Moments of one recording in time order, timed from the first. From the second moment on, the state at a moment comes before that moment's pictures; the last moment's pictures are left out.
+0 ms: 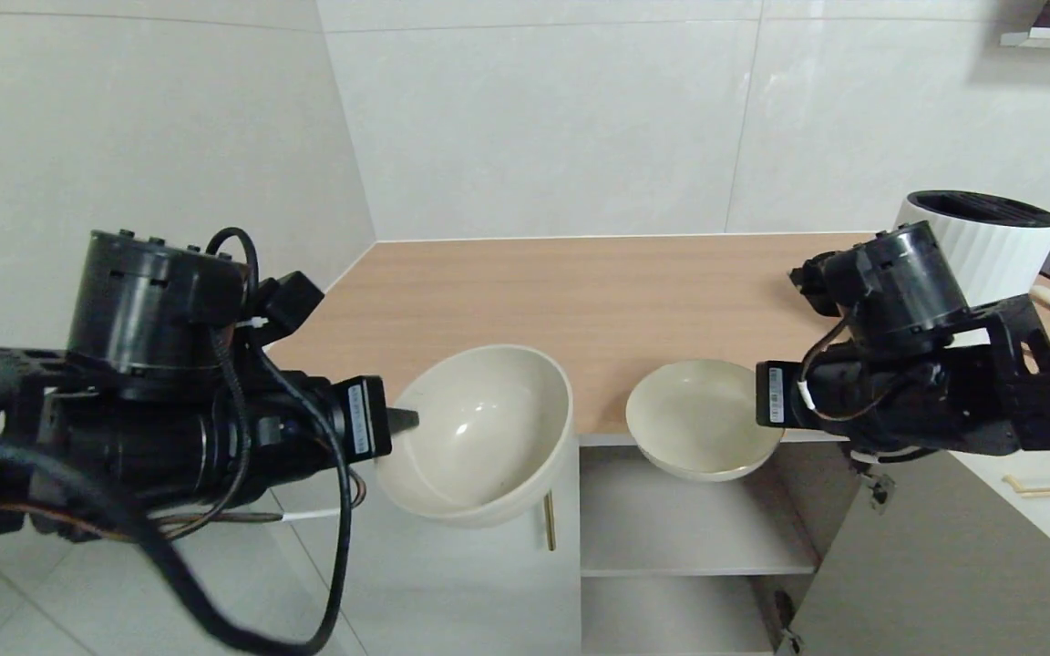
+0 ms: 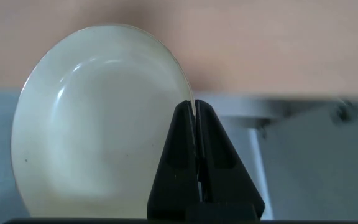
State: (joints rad) left arm -0.49 1.49 -0.90 -0.02 -0.03 -0.52; right arm 0.58 1.68 -1.11 0.08 -0.36 0.41
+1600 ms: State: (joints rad) left arm -0.47 1.48 -0.85 -0.03 -0.05 -0.51; right arm 0.58 1.66 -0.96 0.04 -0.39 0.42
